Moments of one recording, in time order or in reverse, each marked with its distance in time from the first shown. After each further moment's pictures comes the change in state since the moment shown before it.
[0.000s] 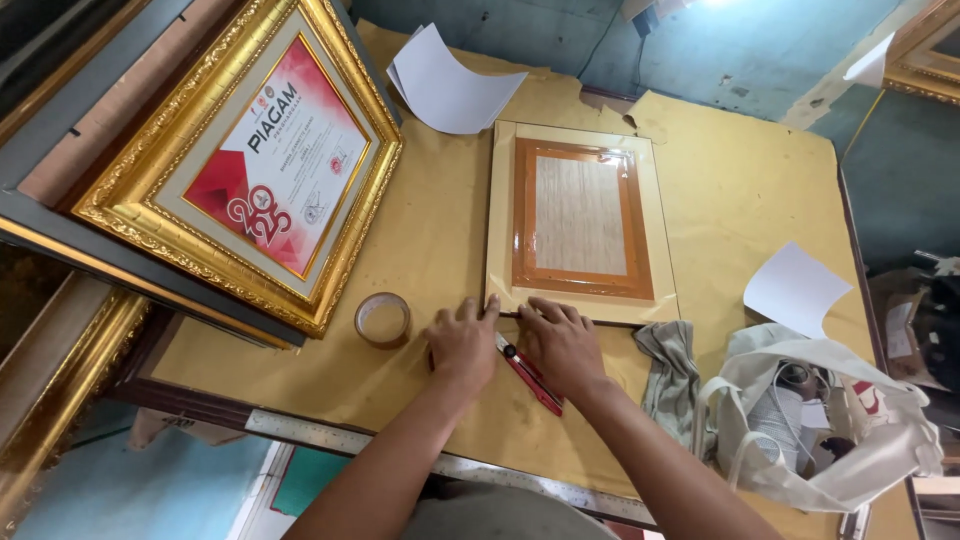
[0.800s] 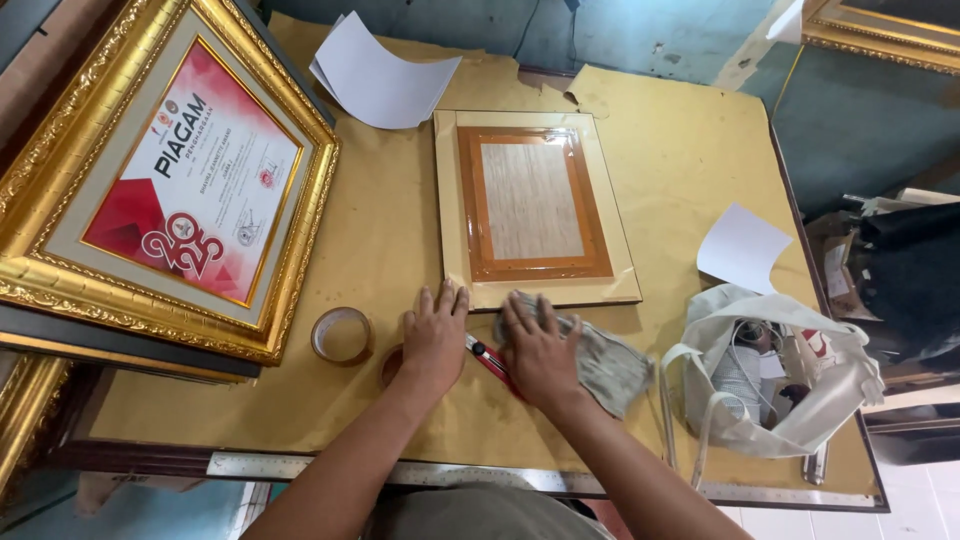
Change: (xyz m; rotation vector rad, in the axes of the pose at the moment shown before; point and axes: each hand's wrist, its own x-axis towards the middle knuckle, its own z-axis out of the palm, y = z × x) left_hand 0.016 -0.002 0.007 0.174 0.179 0.211; right_hand -0.022 -0.005 0.012 -0.132 -0.048 0.182
